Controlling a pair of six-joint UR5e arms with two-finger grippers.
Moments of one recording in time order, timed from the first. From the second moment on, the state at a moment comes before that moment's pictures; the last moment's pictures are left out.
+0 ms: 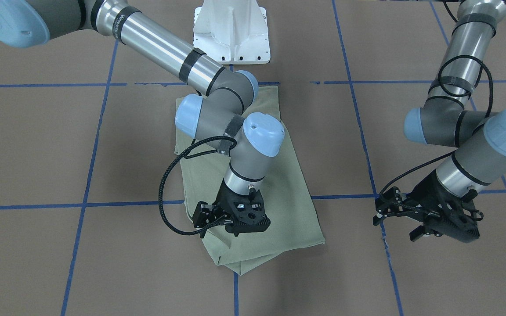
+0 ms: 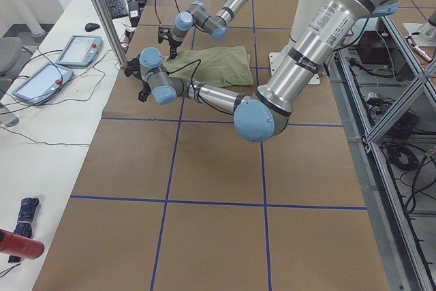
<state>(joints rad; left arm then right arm) -1.06 -2.18 -1.18 -2.38 -2.21 -0.66 0.62 -0.34 0.76 -1.41 1.42 0.94</state>
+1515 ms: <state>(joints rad) -1.05 -2.15 -1.20 -2.38 -2.25 -0.66 0.54 -0.31 0.60 -1.29 1.15 0.99</state>
